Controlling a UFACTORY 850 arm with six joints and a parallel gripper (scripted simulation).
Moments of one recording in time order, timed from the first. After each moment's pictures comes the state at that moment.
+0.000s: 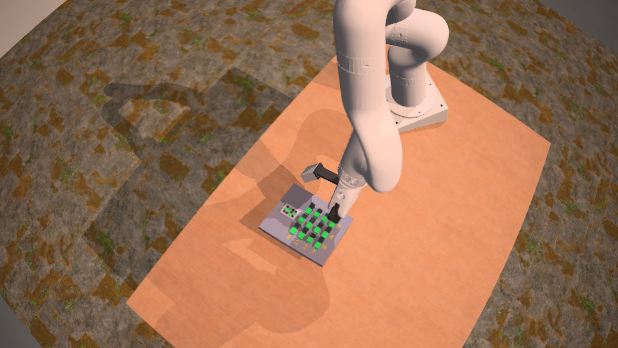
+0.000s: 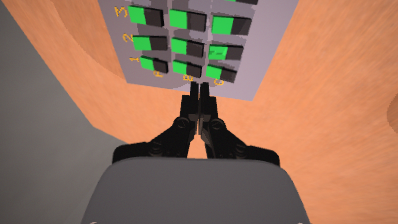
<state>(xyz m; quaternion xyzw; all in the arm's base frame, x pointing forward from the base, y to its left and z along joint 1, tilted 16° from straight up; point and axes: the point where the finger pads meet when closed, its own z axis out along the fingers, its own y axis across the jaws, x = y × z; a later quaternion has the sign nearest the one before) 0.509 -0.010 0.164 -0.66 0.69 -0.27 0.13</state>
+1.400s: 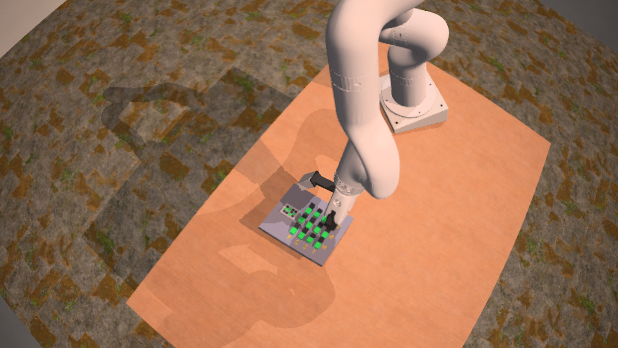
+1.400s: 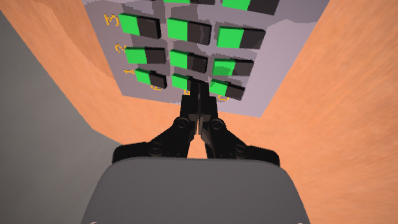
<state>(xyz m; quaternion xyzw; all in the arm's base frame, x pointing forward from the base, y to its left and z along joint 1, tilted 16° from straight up) 0.526 -0.016 0.141 -0.66 0.69 -0.27 0.14</state>
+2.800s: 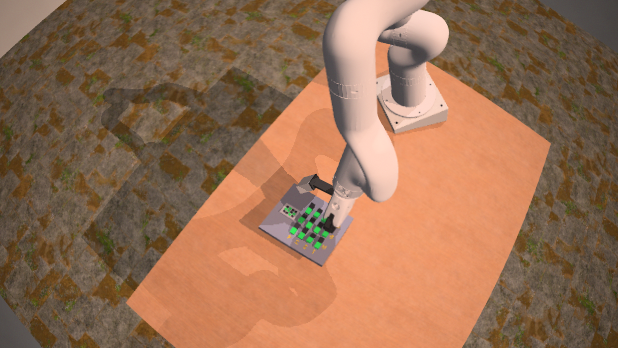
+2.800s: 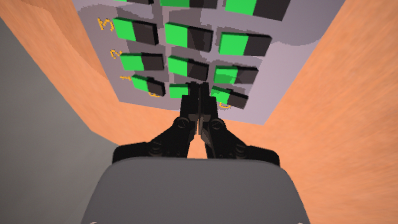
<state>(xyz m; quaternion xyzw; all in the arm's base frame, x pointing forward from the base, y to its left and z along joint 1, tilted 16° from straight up) 0.533 -0.018 0.132 -0.66 0.69 -0.27 0.14</state>
